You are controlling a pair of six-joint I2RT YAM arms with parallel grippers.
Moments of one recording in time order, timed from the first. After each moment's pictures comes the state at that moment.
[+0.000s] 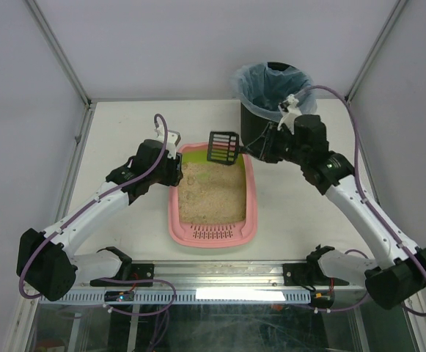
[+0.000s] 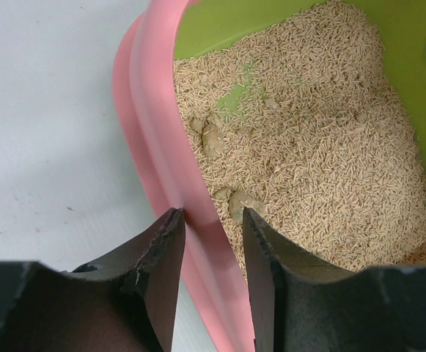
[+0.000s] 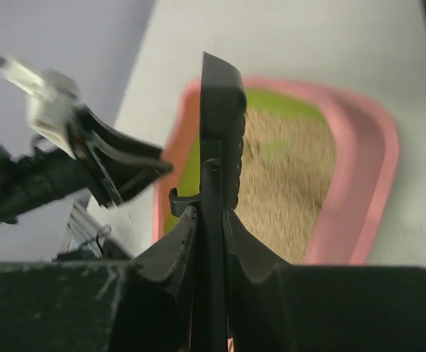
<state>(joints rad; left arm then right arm) -0.54 1.19 0.90 -0.40 -0.03 -0.21 0.46 1.08 1.13 -0.33 -0.30 0.57</state>
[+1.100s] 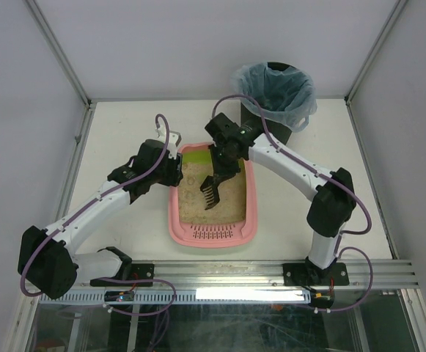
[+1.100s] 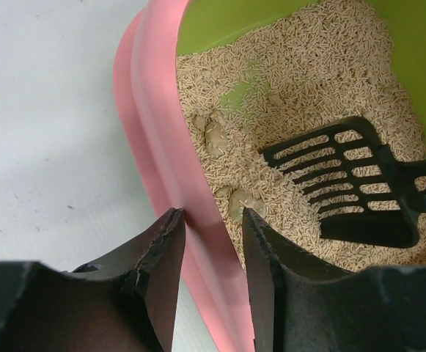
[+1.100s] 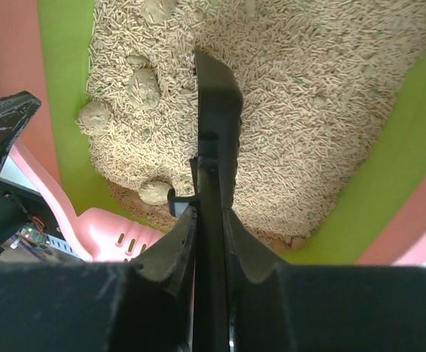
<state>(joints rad) -0.54 1.20 0.90 -0.40 -0.03 -0.21 0.81 1.83 1.75 -1.12 -0.03 0.57</state>
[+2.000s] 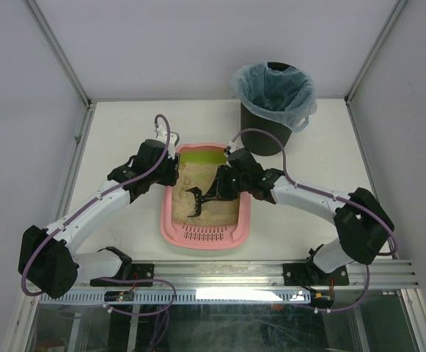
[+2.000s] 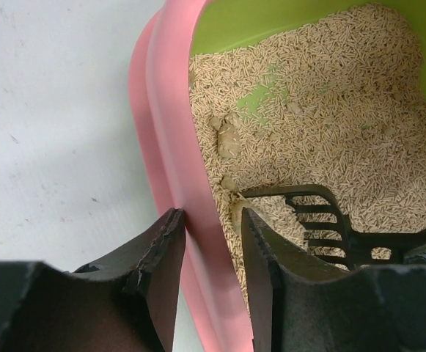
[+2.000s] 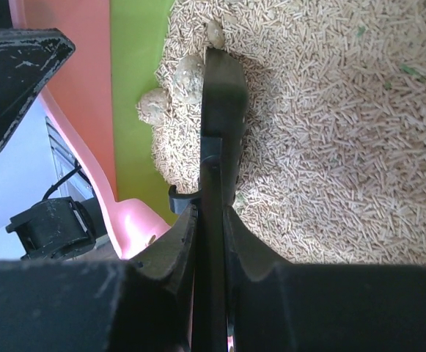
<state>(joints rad) -0.53 1.21 0.90 -0.42 -0.09 -0.18 0.82 1.52 0.97 -0.20 -0.28 0.88</state>
